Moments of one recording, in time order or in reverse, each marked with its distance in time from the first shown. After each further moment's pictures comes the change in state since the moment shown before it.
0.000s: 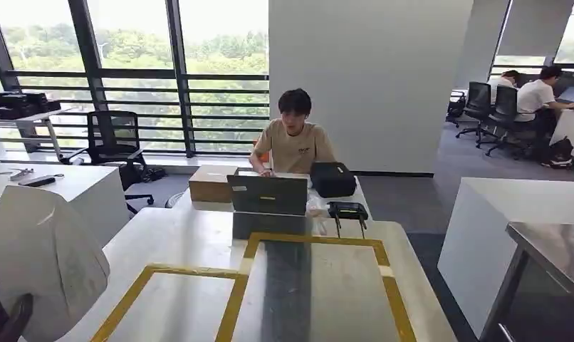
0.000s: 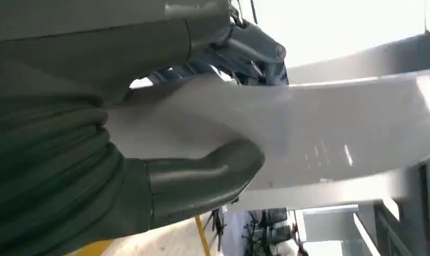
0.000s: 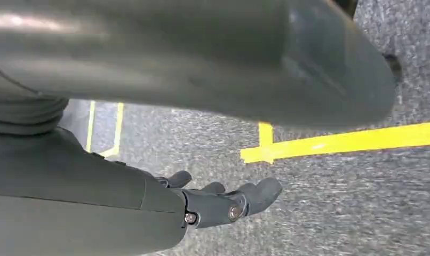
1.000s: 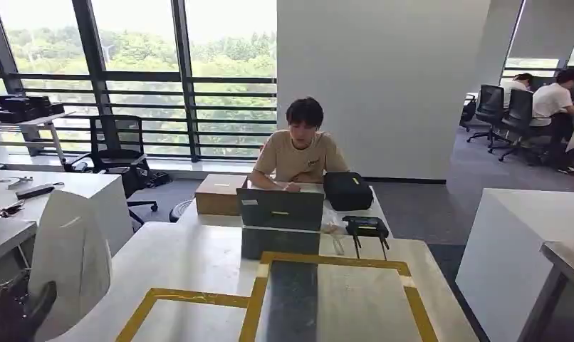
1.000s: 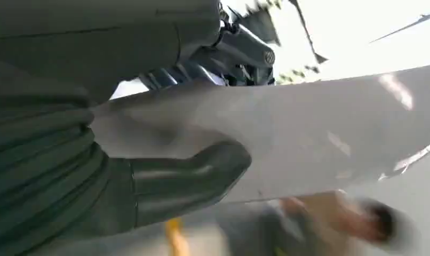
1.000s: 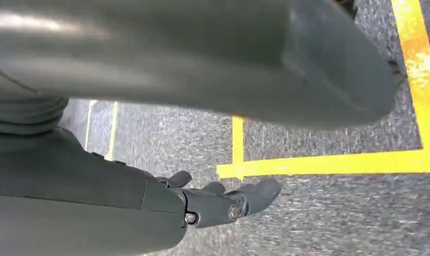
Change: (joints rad) left arm -0.184 0.049 -0.117 0.368 -0.507 0.447 0.079; right arm -0.008 0.000 -0.001 0.000 0.013 -0.001 0.019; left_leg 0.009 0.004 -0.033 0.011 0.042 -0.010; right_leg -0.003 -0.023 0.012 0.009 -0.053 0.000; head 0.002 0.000
